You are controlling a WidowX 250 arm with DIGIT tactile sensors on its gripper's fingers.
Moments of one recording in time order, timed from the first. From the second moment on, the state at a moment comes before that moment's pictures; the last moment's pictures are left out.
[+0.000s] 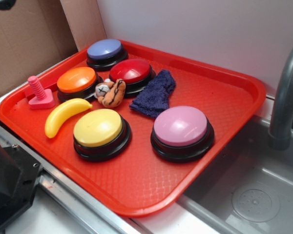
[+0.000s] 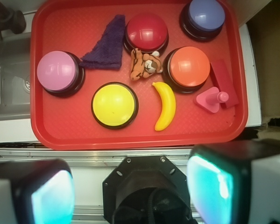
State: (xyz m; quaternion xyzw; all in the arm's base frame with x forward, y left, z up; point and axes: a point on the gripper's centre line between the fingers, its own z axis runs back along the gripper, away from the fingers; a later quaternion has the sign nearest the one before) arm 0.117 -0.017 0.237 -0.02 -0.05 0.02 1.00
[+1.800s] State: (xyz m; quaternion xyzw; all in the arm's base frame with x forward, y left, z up) arm 0.209 -0.003 0.121 0.00 -0.01 0.35 0.94
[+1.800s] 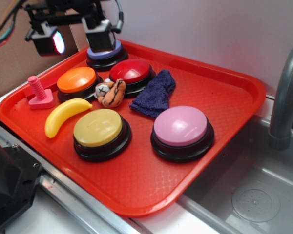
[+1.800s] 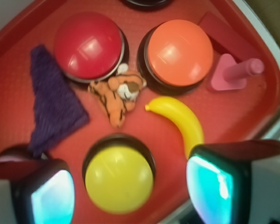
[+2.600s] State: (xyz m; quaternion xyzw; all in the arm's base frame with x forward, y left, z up) arm 0.234 0.004 0.042 0.00 0.00 0.44 0.90
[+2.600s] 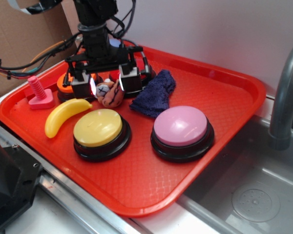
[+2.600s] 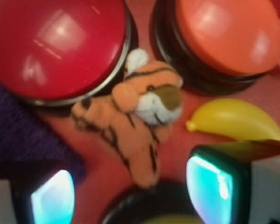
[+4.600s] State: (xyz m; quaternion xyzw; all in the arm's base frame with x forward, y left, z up) arm 0.195 -0.009 0.131 0.00 0.01 0.21 0.98
